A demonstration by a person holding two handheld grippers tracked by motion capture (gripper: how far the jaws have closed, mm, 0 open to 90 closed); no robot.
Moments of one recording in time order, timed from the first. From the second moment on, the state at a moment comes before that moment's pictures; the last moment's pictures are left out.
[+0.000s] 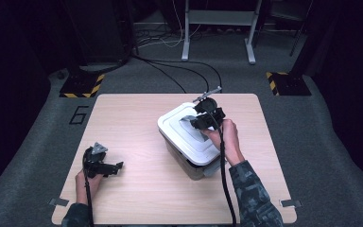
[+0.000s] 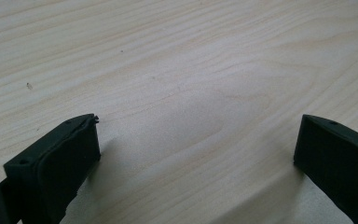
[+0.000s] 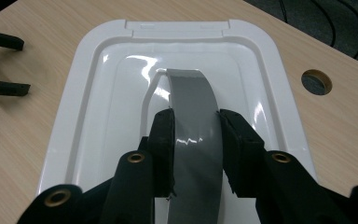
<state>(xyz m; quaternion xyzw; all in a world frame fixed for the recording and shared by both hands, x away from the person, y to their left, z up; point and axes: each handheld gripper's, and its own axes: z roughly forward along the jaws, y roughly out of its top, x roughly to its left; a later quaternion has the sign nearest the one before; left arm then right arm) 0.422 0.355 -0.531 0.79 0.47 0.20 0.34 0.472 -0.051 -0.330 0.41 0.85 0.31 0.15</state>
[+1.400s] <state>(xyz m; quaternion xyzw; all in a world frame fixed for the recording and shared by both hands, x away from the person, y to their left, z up) 0.422 0.355 -0.531 0.79 0.47 0.20 0.34 0.456 -0.094 -0.321 0.42 0.82 0.35 0.17</state>
